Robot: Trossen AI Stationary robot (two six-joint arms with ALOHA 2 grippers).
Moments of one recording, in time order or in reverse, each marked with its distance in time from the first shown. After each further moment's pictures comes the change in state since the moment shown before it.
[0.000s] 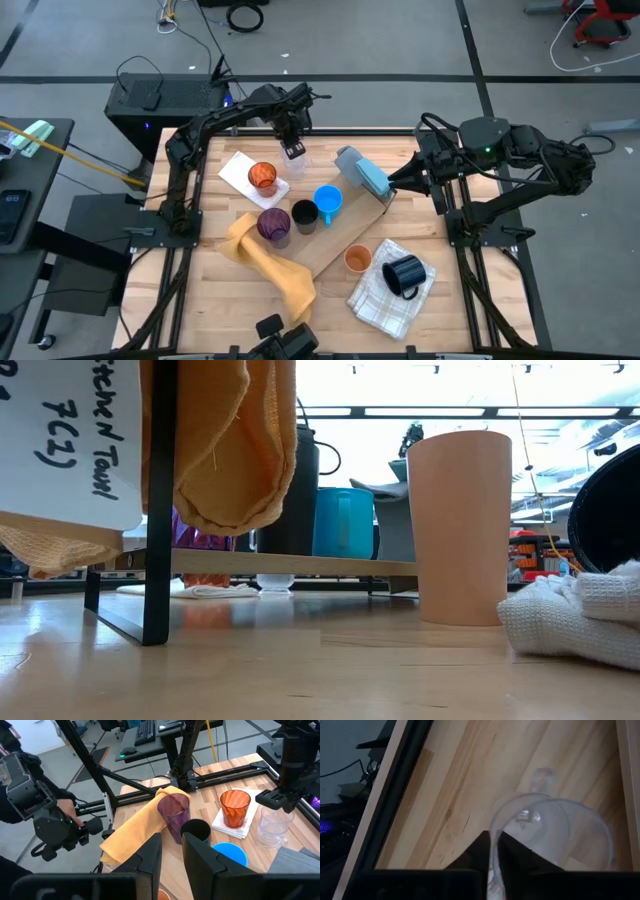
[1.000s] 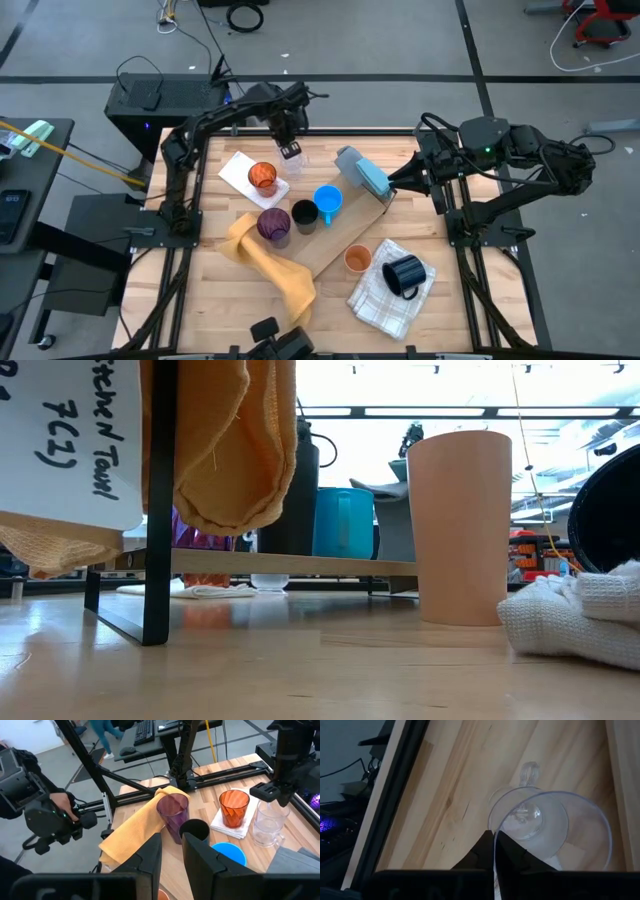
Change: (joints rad) left arm 0.000 -0.045 0.000 -0.056 -0.001 0.022; right arm 0.000 0.000 0.000 -0.001 0.004 -0.004
